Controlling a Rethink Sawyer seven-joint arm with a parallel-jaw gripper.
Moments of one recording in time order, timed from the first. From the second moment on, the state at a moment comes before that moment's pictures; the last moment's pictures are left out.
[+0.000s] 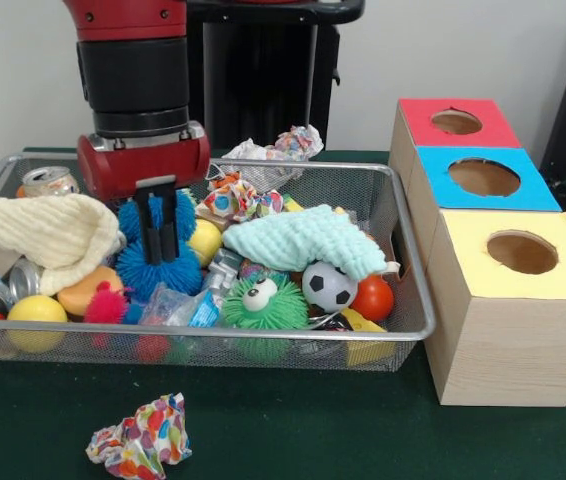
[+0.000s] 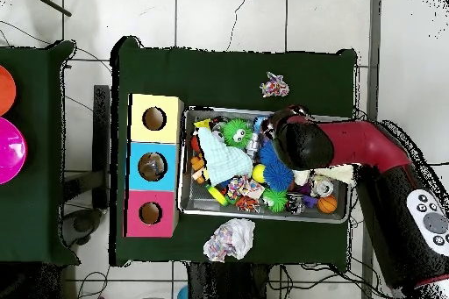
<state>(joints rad) -0.84 -0.62 0.66 1.58 -0.68 0.56 1.29</state>
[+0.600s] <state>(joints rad) -0.84 -0.63 0.66 1.58 -0.67 0.56 1.29</state>
